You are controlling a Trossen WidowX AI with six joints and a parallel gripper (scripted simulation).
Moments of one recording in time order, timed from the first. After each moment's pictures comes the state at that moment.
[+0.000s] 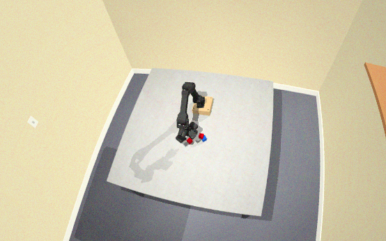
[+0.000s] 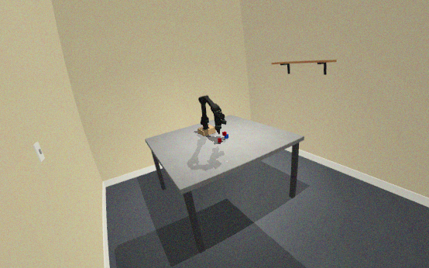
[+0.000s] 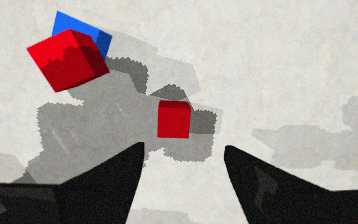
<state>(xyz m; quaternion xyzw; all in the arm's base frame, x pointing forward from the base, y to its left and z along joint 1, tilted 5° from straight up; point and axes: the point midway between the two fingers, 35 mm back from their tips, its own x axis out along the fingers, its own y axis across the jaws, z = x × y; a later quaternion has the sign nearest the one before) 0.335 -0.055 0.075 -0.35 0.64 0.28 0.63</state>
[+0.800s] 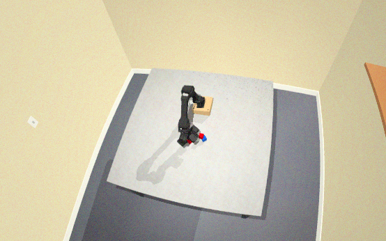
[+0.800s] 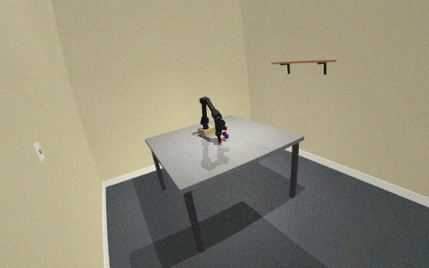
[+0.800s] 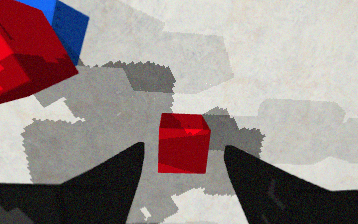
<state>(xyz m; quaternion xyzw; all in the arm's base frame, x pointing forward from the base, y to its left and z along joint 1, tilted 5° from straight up) 0.332 -0.061 0.013 -0.34 0.64 0.28 0.63</state>
